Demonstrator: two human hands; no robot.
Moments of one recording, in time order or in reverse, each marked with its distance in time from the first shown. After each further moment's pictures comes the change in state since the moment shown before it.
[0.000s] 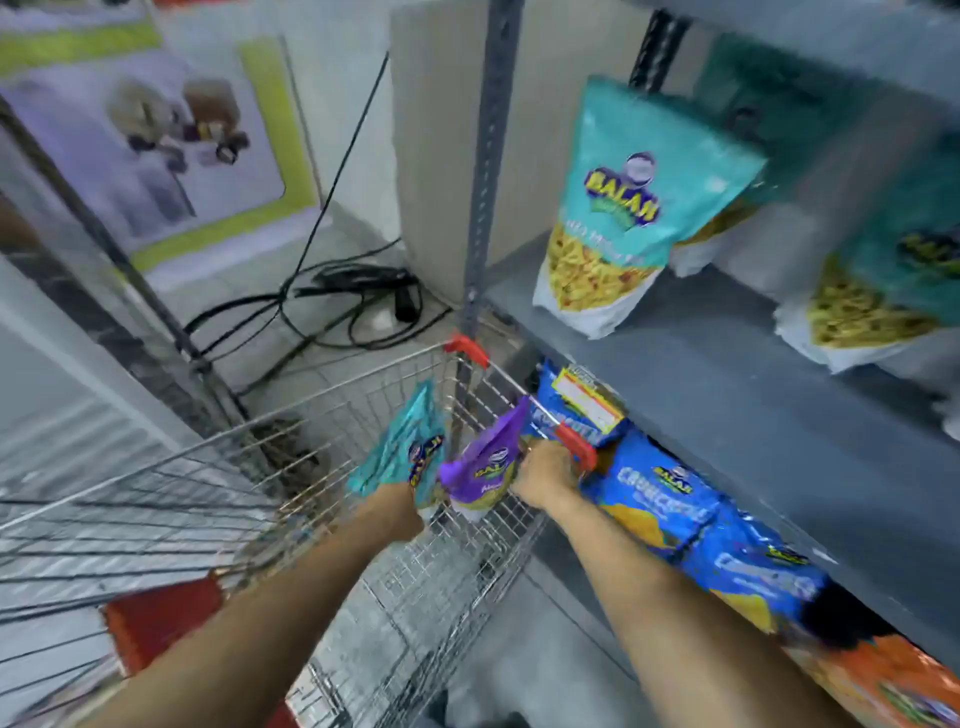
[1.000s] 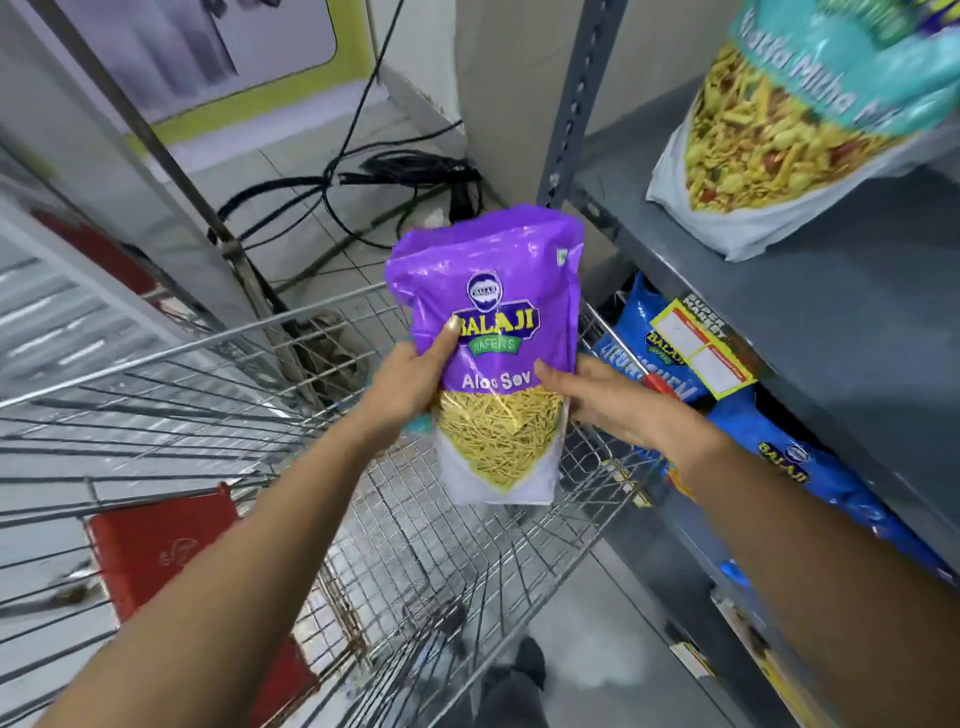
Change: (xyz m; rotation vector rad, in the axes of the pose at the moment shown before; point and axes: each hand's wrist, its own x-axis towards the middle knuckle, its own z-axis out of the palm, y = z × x) left_hand 0.038 -0.009 -0.048 -1.094 0.258 -0.060; right_hand 0.076 0.003 0.000 0.876 -0.672 -0.209
